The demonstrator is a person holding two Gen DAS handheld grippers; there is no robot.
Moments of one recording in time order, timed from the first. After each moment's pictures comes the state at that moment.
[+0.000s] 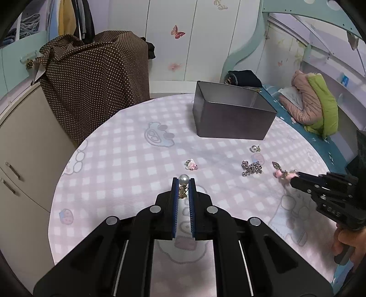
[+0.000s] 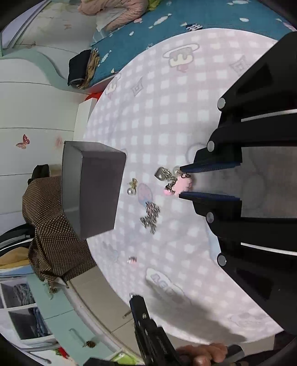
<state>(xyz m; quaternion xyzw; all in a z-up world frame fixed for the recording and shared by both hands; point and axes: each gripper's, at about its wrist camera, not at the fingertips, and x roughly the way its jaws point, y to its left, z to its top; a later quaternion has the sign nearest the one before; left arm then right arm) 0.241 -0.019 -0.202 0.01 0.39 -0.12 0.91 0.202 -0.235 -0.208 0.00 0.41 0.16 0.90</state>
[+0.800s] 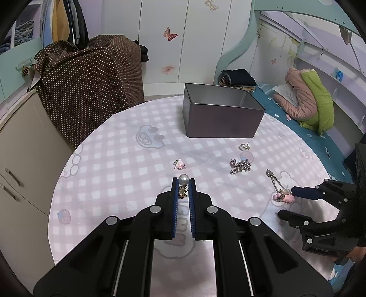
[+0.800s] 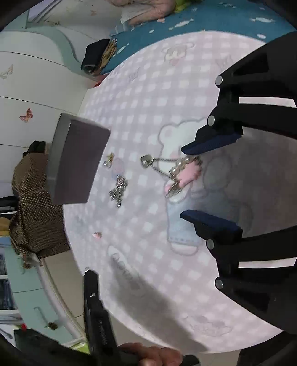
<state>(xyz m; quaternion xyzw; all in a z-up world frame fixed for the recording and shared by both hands) 0.232 -0.029 -0.195 0.02 0.39 -0.13 0.91 0.170 -0.208 -0.223 -0.09 0.42 0.20 0.88</state>
